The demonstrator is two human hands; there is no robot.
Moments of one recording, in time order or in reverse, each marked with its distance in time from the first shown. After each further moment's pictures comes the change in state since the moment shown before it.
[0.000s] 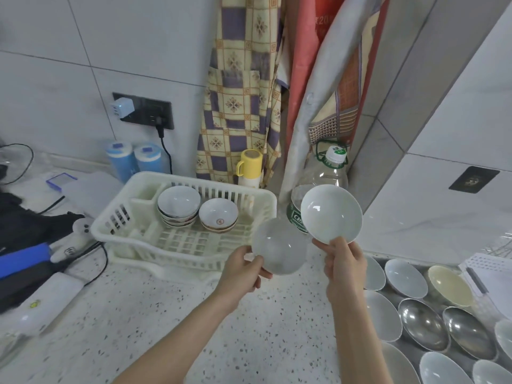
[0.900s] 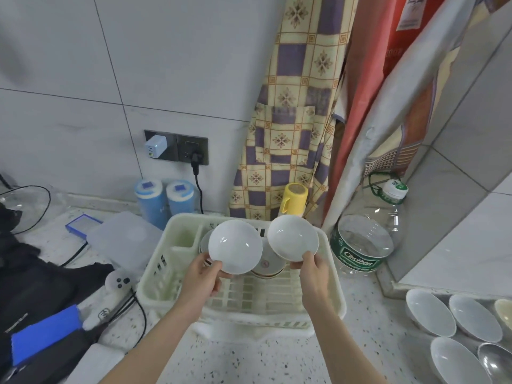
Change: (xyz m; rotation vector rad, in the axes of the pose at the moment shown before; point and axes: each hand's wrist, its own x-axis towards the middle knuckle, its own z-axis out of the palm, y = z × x) left_hand 0.086 0.019 -0.216 -0.081 0.187 0.085; right_hand 0.029 0.101 0.187 -0.344 -0.041 -0.042
